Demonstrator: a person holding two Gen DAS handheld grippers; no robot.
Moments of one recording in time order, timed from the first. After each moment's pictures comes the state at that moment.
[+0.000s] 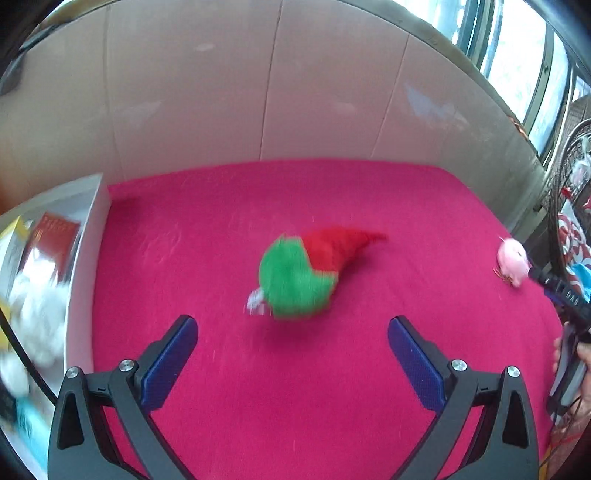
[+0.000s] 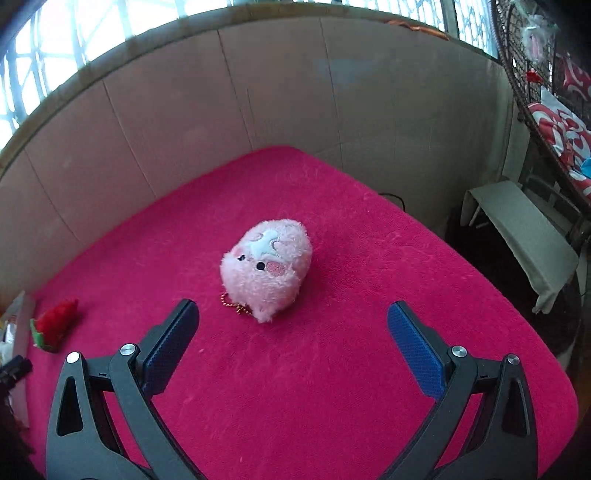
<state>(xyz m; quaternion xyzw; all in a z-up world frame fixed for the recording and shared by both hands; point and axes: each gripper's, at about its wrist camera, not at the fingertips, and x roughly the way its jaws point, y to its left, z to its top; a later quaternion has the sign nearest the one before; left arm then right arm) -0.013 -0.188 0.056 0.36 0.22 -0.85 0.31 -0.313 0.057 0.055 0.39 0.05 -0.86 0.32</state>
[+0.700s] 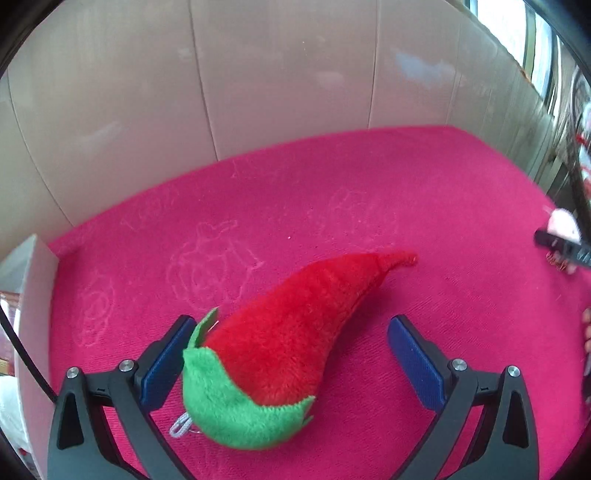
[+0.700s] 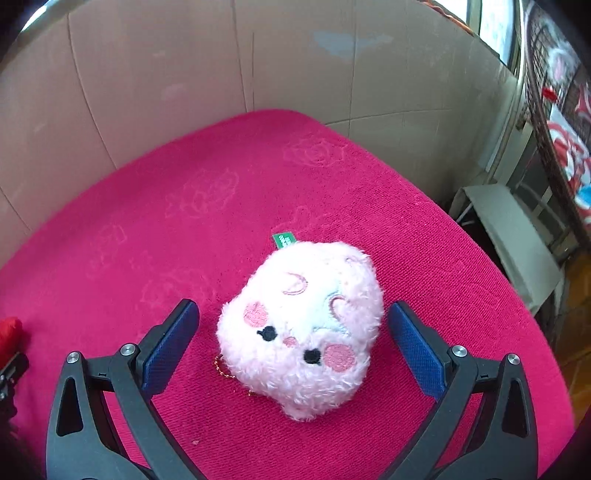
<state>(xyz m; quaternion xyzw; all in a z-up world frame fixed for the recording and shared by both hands) -0.087 -0.209 0.020 0.42 0.15 -0.84 0.31 -0.344 -0.024 0.031 0.42 0.14 -0.85 0.27</state>
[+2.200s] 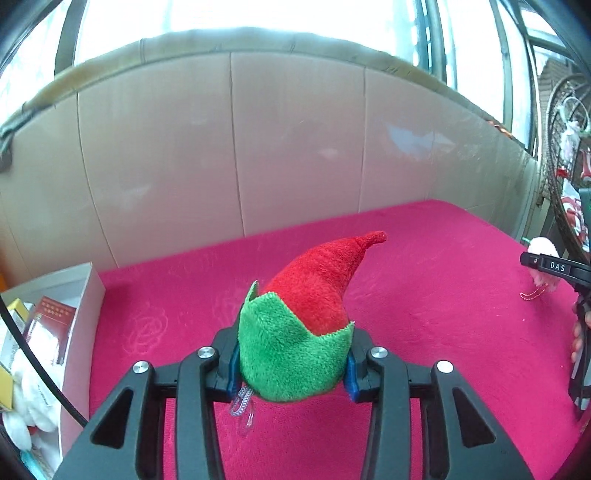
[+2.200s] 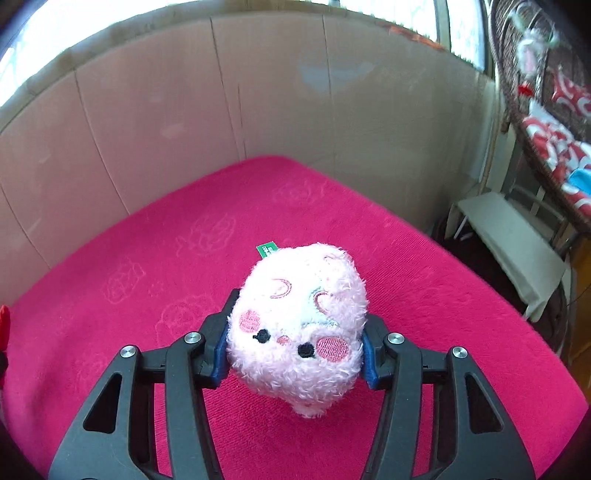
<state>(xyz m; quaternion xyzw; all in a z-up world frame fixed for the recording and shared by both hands) -0.042 -0.171 0.057 0.27 0.09 -0.90 0.34 -0.323 0.007 0.050 0.35 0.07 -0.89 0.28</state>
